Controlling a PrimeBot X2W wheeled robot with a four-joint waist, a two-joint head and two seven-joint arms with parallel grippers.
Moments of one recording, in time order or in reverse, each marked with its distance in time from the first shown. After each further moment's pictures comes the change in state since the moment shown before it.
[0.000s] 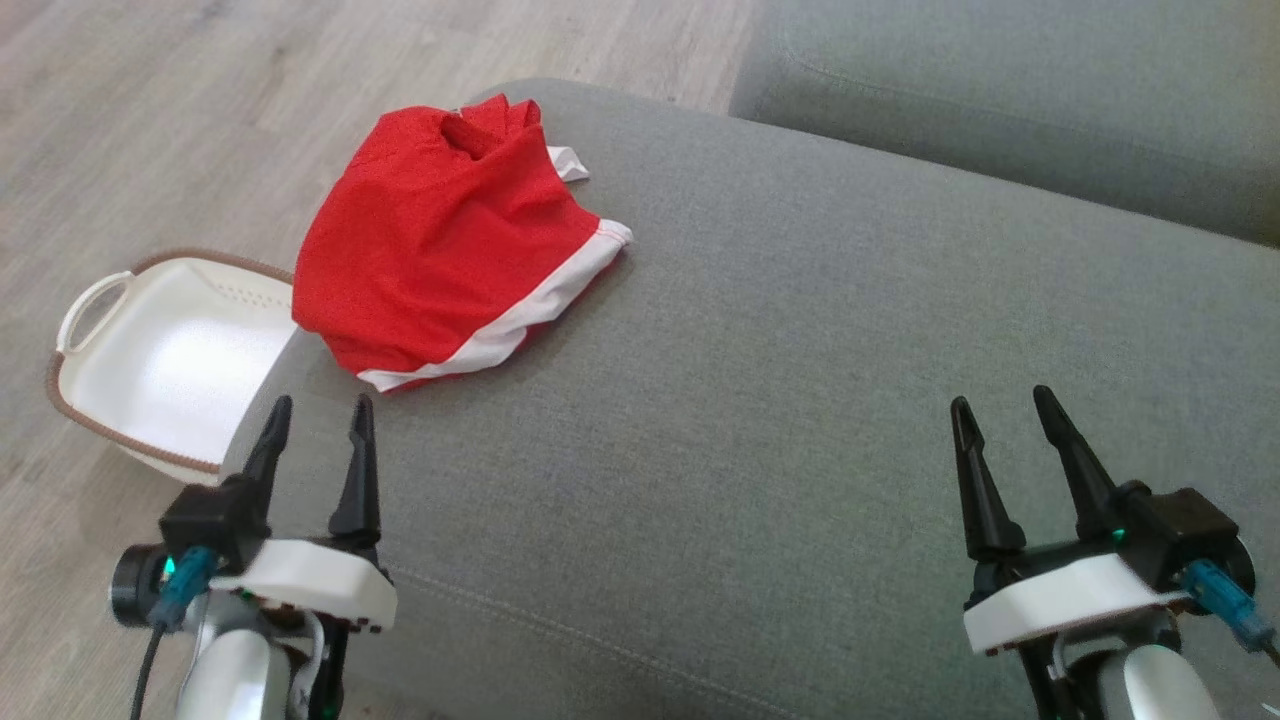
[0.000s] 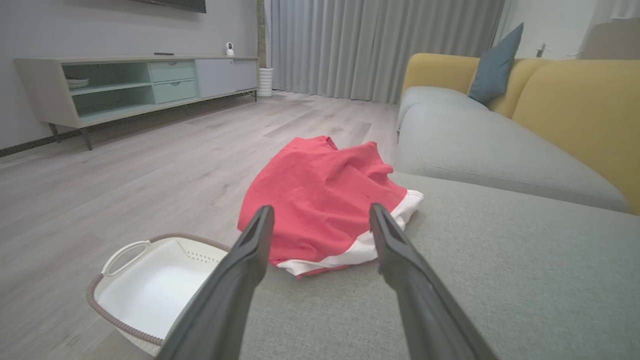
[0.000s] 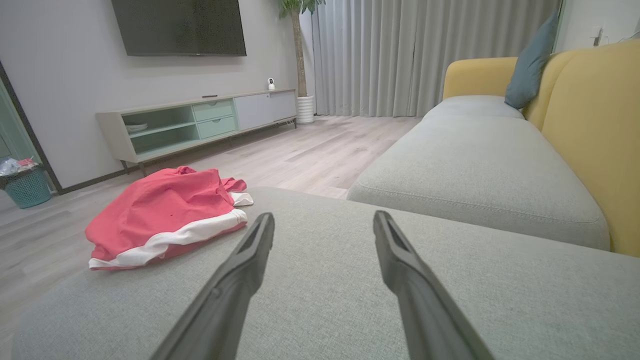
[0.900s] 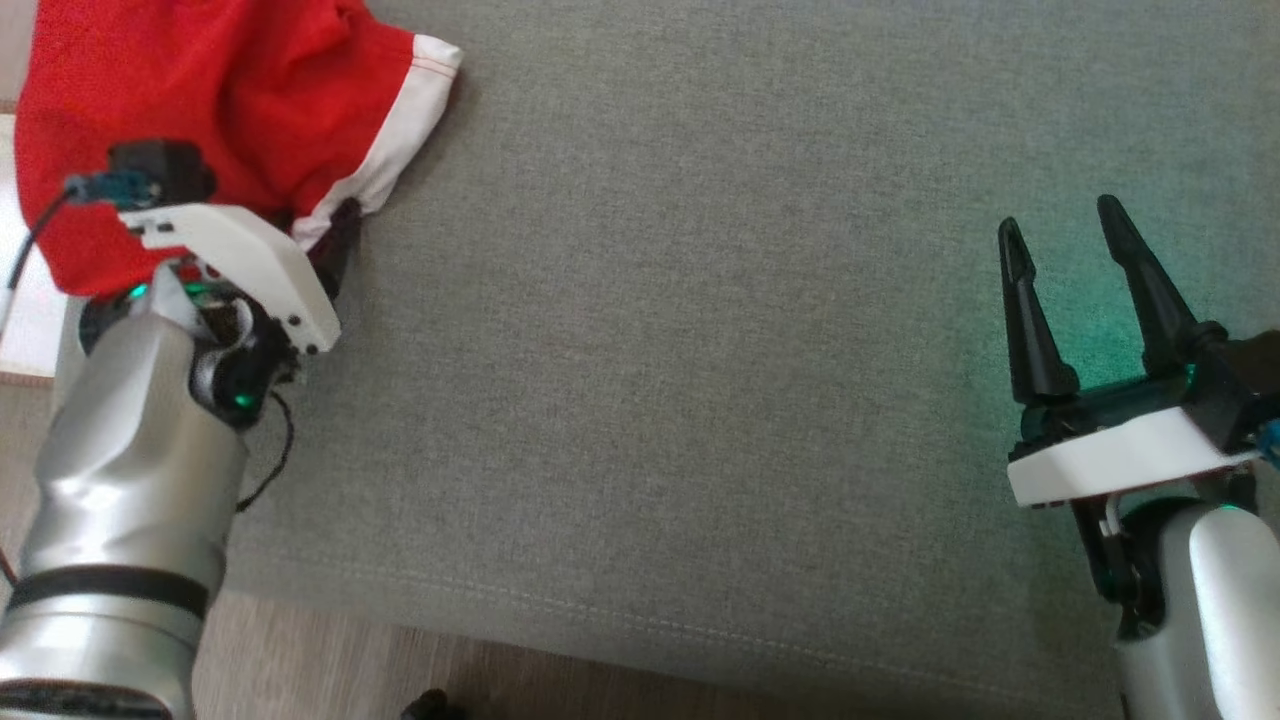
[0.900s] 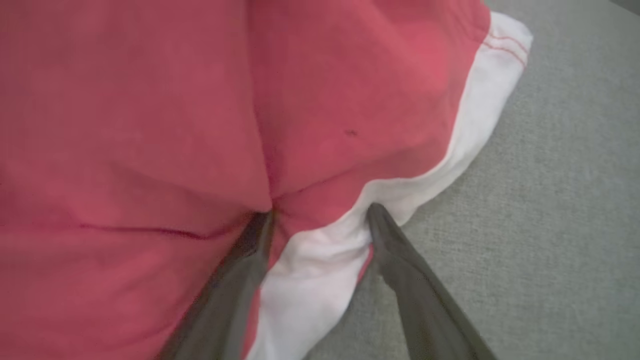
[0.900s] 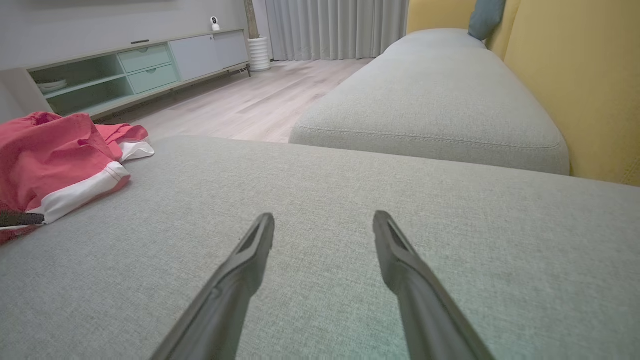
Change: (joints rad) left arm -0.675 0.116 -0.198 0.588 -0.411 -0.074 0.453; right arm -0.212 -0.078 -0.006 -0.122 -0.044 0.000 0.096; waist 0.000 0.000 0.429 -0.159
